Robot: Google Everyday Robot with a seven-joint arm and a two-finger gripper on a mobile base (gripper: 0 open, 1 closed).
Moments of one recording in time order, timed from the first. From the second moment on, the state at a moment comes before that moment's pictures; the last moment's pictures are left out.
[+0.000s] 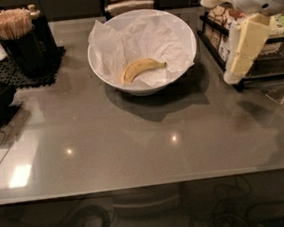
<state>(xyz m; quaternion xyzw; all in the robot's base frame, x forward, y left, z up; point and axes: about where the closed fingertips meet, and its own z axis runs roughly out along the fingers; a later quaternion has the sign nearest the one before) 0.507 -0.154 1.010 -0.69 0.68 0.02 0.25</state>
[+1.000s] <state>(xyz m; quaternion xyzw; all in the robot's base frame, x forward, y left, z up) 0.570 -0.072 1.028 -0.74 0.61 0.06 0.29</state>
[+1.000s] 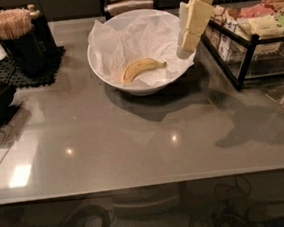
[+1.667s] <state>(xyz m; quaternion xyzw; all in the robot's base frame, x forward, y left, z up) 0.630 -0.039 0.989 -0.76 0.58 0.08 0.27</state>
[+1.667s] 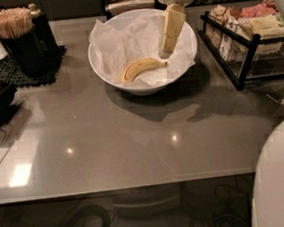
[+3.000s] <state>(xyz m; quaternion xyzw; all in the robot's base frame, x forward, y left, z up) 0.685 -0.021 0.920 -0.73 0.62 0.11 0.25</state>
